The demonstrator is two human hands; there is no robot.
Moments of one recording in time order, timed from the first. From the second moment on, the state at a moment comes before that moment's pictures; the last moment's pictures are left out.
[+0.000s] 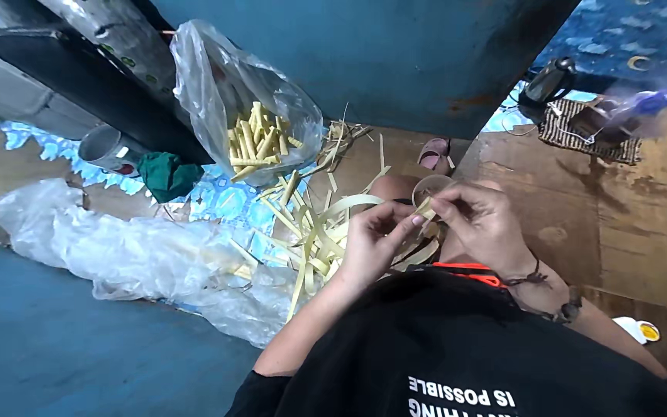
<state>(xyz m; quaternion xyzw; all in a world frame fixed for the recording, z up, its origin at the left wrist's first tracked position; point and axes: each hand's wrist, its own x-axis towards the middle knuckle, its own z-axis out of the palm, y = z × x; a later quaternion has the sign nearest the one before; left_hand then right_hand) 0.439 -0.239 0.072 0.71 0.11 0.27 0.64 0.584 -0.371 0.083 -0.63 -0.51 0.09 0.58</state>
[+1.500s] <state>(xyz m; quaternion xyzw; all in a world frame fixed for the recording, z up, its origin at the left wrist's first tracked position) 0.445 -0.239 0.055 0.49 0.10 0.12 0.86 0.574 -0.374 0.060 -0.55 -0.57 -0.08 0.60</state>
